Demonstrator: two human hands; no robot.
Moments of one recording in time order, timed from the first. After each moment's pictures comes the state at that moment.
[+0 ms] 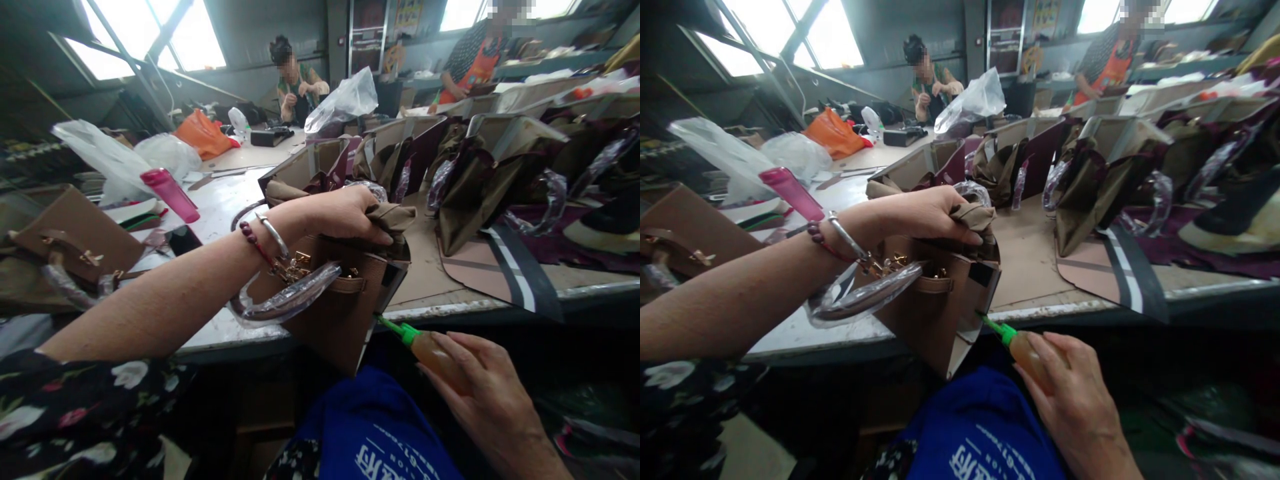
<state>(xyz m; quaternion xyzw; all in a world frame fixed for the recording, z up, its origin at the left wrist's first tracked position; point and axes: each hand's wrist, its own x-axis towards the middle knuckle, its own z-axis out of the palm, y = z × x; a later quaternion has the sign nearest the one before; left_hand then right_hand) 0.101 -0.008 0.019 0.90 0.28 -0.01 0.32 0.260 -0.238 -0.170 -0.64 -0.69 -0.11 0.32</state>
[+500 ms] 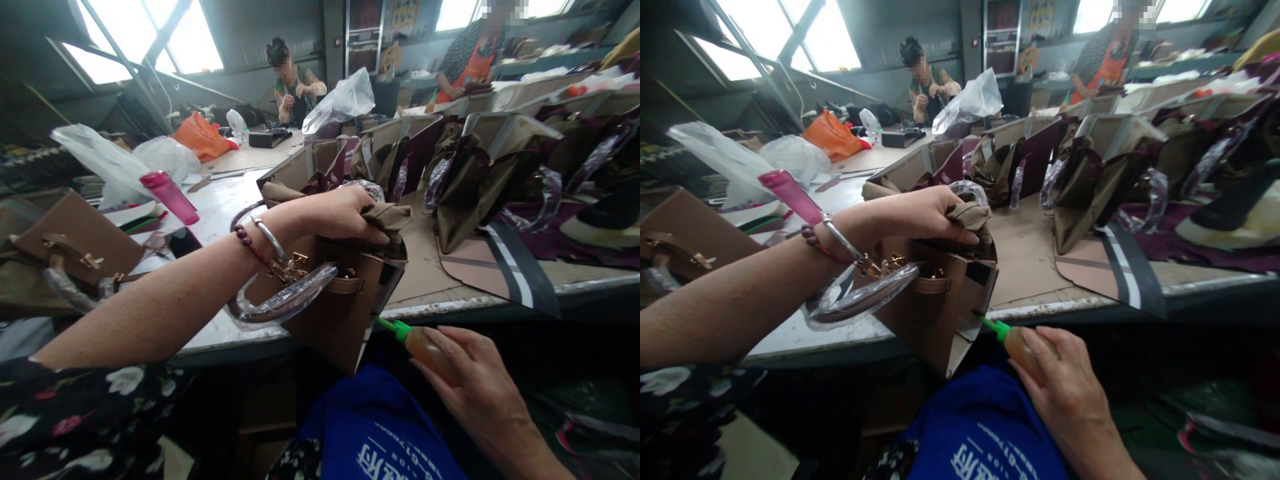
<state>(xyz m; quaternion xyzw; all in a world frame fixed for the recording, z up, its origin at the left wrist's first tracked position) 0.099 -0.011 0.019 0.90 0.28 -0.01 0.32 0.256 -0.237 -0.172 -0.64 -0.69 -0.08 0.31</state>
